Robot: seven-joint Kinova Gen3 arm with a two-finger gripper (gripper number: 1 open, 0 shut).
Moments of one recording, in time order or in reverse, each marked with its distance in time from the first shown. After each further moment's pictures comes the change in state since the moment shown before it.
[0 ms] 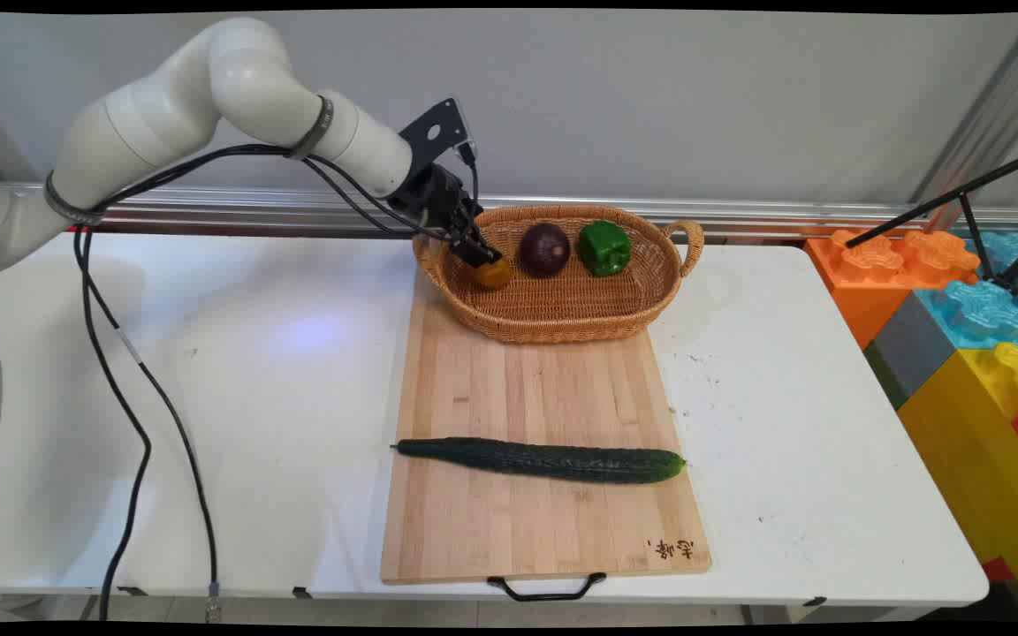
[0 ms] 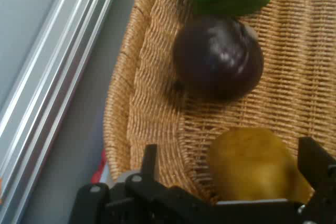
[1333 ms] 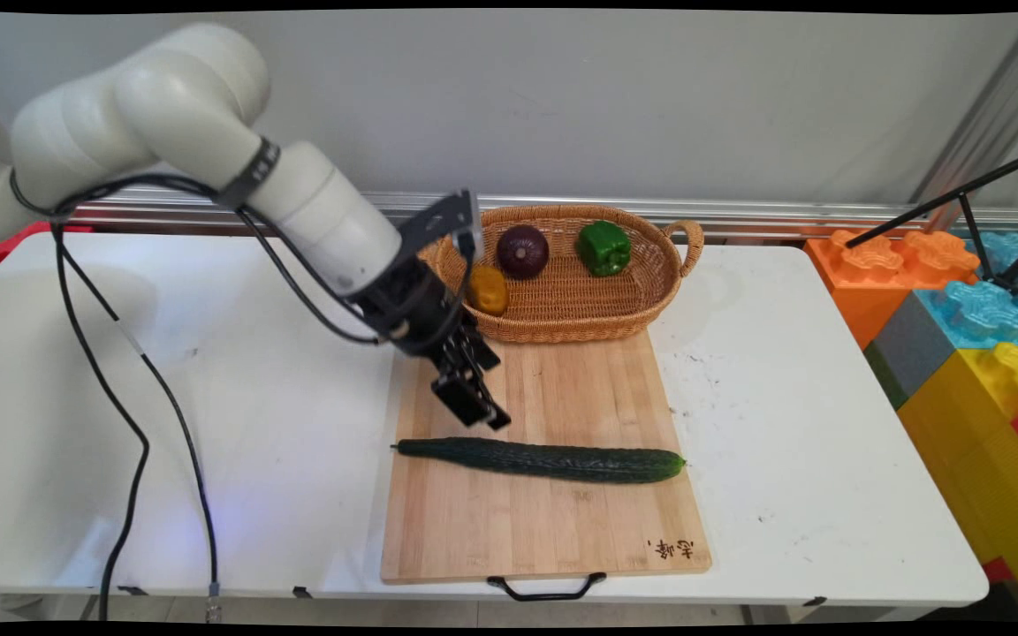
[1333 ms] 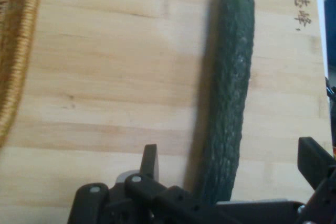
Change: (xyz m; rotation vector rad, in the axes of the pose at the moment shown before) arm 0.016 0.153 -0.074 -0.449 -0.089 -0.062
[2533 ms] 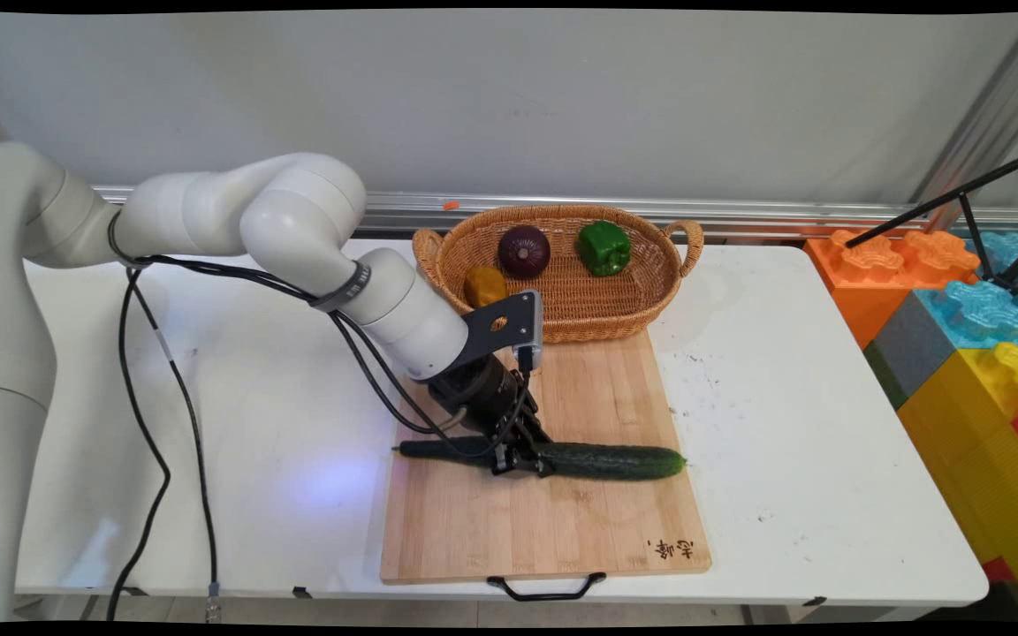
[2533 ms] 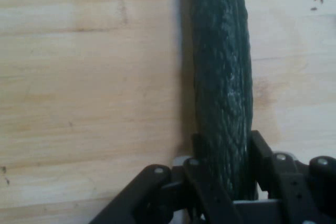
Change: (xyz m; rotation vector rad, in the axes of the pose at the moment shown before) arm -0.003 0.014 0.102 -0.009 -0.007 0.177
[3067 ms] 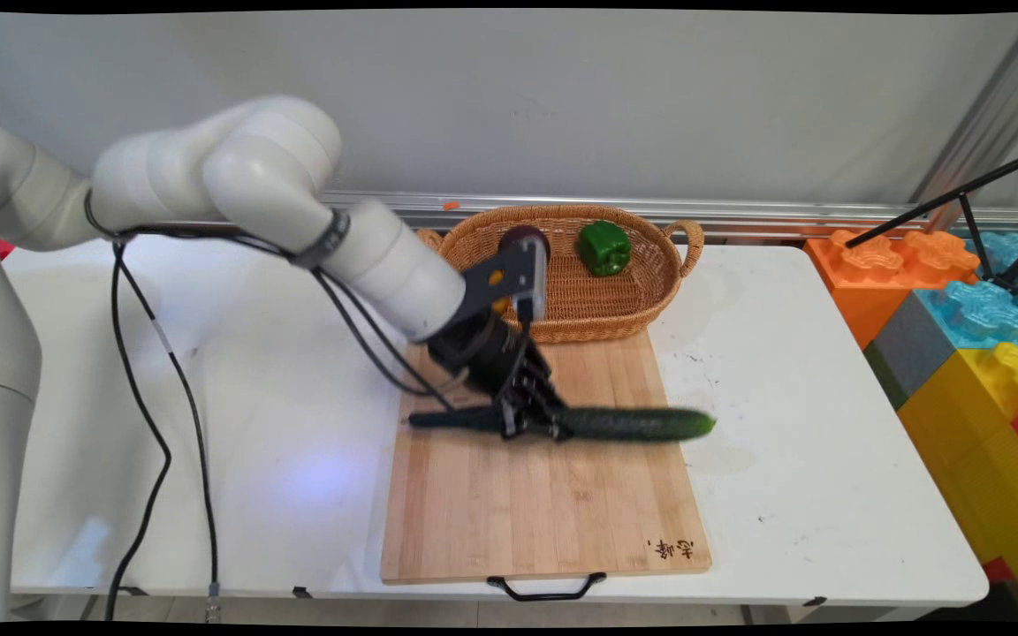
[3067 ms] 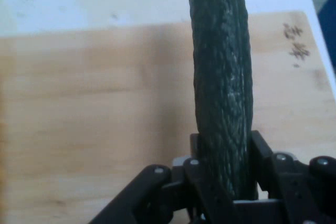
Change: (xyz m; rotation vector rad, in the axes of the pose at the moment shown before) arm 0.027 0.001 -0.046 0.029 0.074 0.032
